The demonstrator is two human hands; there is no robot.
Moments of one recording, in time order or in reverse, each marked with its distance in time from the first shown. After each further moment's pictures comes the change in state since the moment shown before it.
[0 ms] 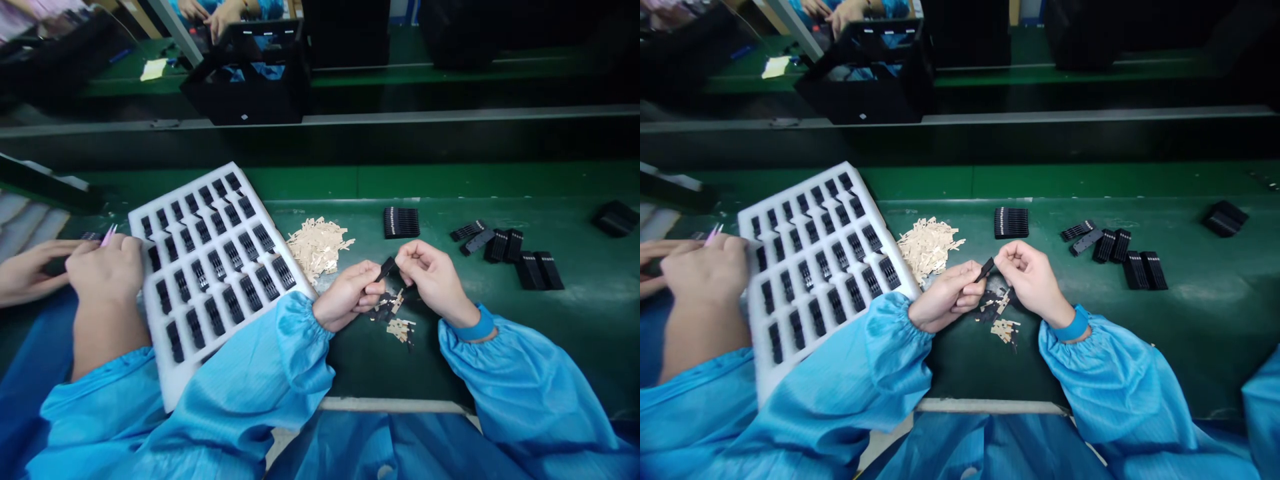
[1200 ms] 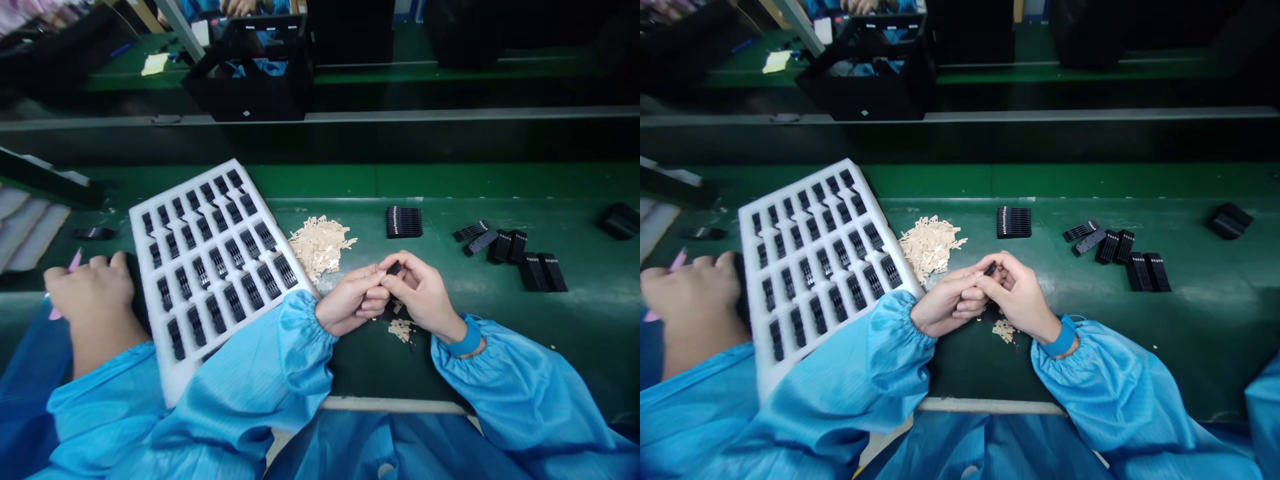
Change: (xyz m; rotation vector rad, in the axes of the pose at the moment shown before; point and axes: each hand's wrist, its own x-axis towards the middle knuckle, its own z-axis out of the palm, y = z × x) left_hand -0.005 -0.001 0.005 -0.181 -0.089 -0.045; right_hand -0.017 0.001 0.025 0.052 -0.083 -0.079
